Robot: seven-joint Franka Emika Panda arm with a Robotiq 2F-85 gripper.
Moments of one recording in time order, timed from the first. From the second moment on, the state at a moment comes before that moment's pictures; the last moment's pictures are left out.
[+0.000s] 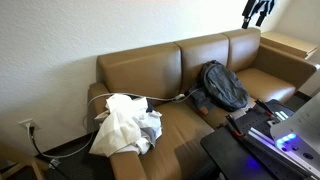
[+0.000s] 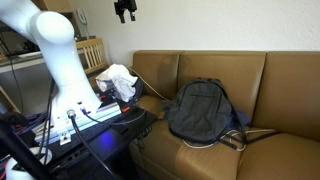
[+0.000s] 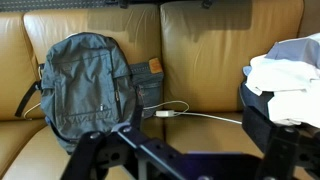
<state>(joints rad) 0.02 -0.61 0.00 -2.48 -0.02 1.86 0.00</state>
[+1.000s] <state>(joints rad) 0.01 -0.66 0.00 -2.48 -0.03 1.94 0.07</state>
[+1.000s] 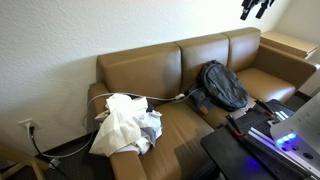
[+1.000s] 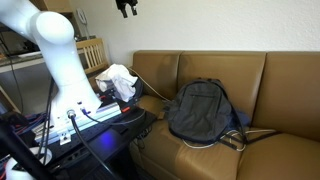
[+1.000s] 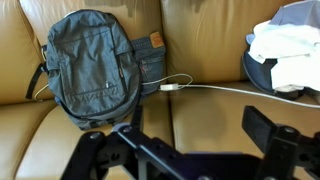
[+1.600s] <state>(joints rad) -0.13 -0.77 -0.04 -2.57 0.01 1.87 0.34</state>
